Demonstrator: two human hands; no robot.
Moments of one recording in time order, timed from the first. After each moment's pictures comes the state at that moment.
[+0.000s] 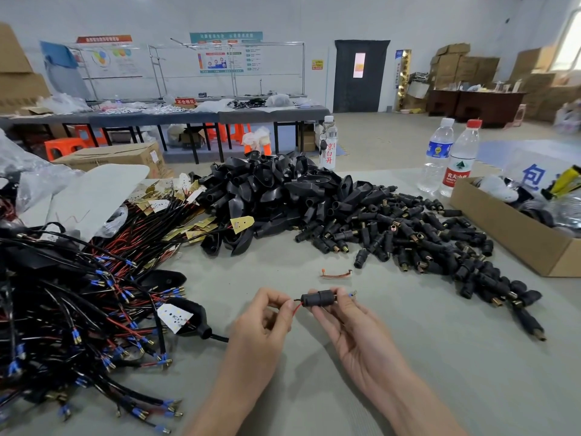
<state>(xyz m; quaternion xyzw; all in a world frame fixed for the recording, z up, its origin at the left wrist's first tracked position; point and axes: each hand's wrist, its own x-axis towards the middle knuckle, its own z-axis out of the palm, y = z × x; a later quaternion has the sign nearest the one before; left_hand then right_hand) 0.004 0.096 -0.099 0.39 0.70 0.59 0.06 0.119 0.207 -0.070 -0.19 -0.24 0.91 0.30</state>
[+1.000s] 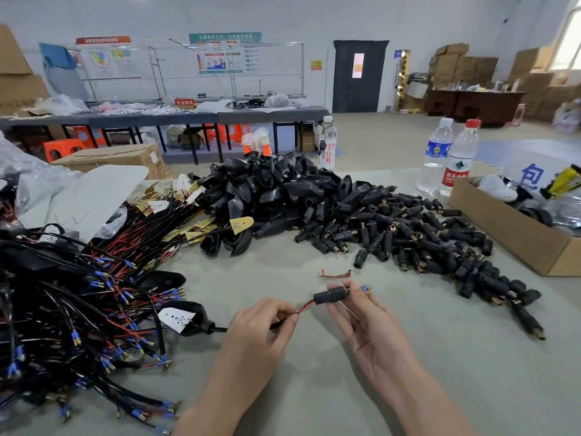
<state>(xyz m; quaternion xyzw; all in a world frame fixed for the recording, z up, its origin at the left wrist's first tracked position) 0.003 0.089 -0.092 0.50 0.74 0.45 -0.09 0.127 0.221 -0.072 -0.22 -0.26 0.88 0.33</state>
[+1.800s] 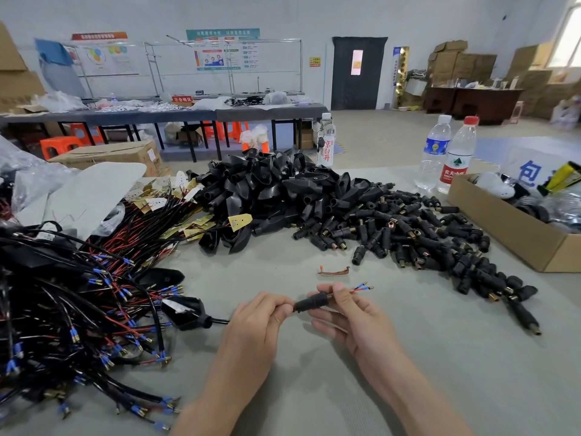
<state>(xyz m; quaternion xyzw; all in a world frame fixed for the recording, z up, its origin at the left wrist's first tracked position) 0.002 0.090 -0.090 0.48 0.75 0.45 -0.08 0.126 0.213 -0.072 -0.23 -0.45 0.82 0.28</state>
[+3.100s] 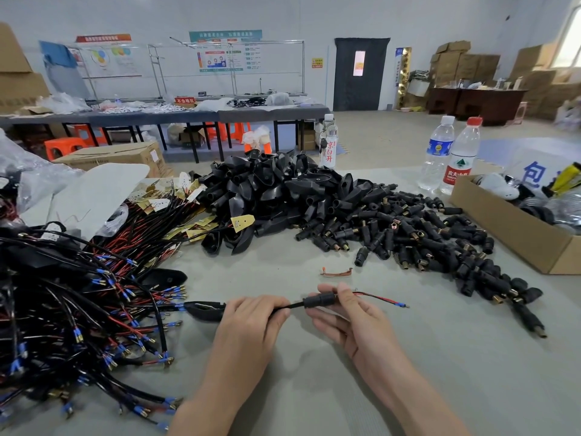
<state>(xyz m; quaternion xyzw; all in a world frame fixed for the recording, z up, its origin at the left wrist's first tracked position) -0.009 0.088 -0.093 0.52 0.74 0.37 -0.21 0.122 0.210 -0.074 -0.23 -0.43 0.83 0.29</state>
